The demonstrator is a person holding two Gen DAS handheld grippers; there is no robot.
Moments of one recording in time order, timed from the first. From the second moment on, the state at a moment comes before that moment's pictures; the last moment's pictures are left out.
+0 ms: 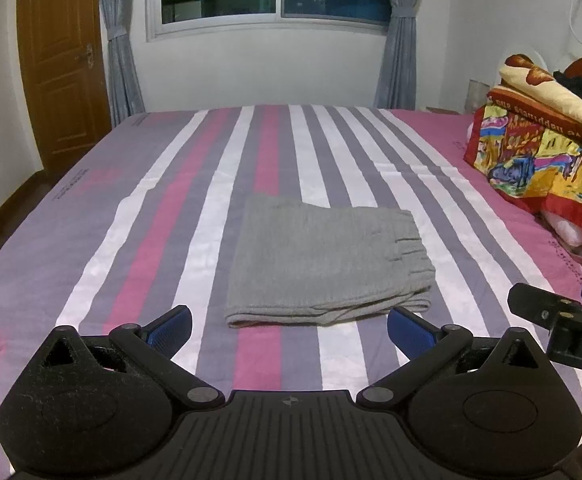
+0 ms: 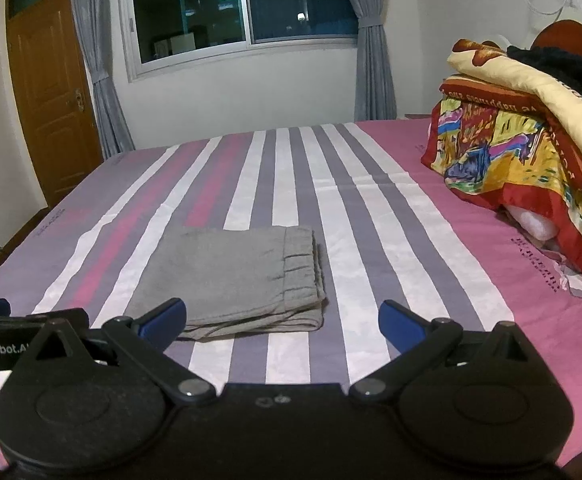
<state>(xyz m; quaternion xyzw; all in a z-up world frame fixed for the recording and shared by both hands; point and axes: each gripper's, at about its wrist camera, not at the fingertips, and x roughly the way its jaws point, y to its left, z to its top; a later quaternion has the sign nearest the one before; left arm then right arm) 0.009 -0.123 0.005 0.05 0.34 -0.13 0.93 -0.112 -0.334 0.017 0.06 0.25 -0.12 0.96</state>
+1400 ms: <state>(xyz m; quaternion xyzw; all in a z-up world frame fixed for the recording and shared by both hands) 0.020 -0.133 0.001 0.04 0.34 -0.14 0.93 -0.100 -0.338 0.010 0.07 0.27 -0.11 0.96</state>
